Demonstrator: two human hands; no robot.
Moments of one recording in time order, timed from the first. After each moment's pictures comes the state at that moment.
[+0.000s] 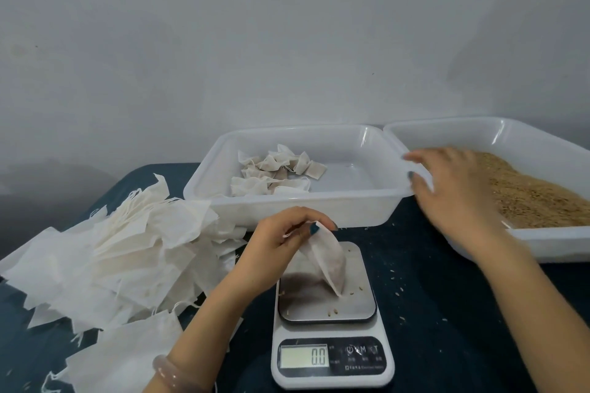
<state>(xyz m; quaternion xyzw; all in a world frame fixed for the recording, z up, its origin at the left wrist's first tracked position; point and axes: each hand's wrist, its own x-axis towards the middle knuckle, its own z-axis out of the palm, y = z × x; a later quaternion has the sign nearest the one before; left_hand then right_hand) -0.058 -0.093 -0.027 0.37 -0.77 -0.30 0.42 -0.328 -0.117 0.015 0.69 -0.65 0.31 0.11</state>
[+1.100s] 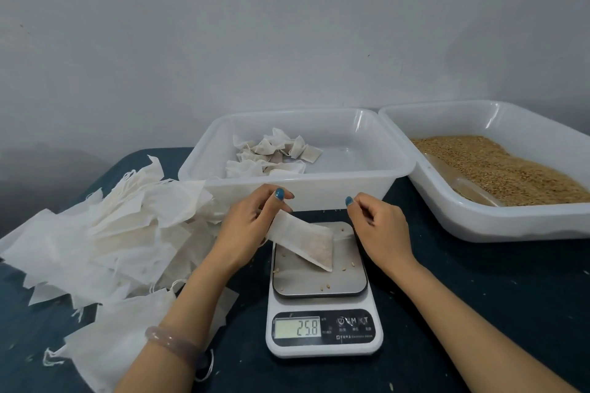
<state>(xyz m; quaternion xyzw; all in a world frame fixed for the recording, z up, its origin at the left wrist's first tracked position) -0.035 -0.098 -0.041 0.50 -0.71 -0.27 0.42 -0.264 -0.111 -0.078 0.68 -0.52 0.50 -0.10</state>
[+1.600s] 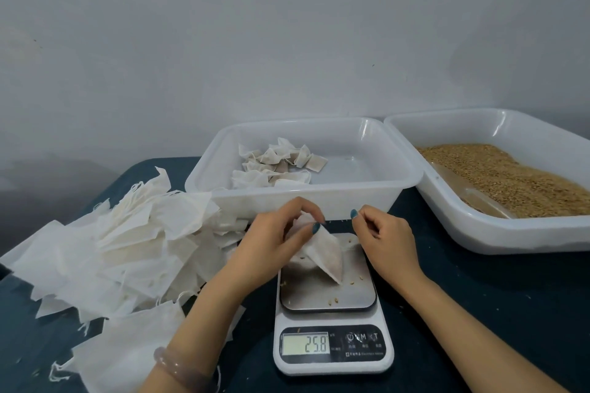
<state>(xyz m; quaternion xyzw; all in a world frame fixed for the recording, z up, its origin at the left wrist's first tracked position) -0.048 -0.090 -0.031 0.42 -0.81 -0.21 0.36 -0.263 -0.113 -0.082 0.68 -0.54 0.48 -0.11</state>
